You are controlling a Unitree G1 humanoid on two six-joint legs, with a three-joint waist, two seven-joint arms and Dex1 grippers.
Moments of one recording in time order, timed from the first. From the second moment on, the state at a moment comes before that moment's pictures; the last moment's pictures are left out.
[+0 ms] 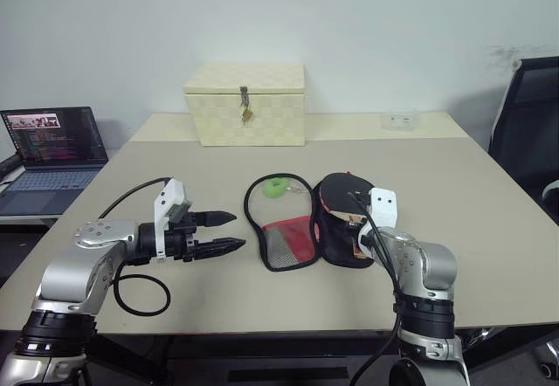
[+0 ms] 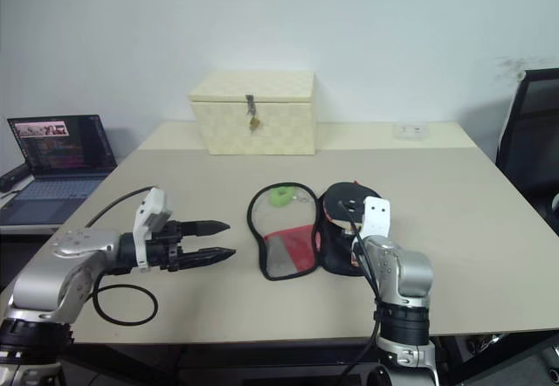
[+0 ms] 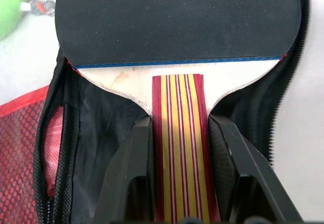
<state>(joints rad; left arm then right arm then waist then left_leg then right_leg) -0.43 0.83 0.12 -0.01 -0.51 0.50 -1.21 -0.66 0.11 -0.23 -0.13 0.18 1.22 -0.18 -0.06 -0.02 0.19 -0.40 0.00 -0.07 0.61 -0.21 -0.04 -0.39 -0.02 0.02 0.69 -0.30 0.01</state>
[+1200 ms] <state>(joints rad) -0.53 0.78 0.06 0.35 -0.29 0.32 -1.05 -0.62 -0.54 -0.12 -0.55 0.66 1.31 0.57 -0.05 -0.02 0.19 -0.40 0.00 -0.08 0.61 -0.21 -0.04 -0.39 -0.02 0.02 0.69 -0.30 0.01</state>
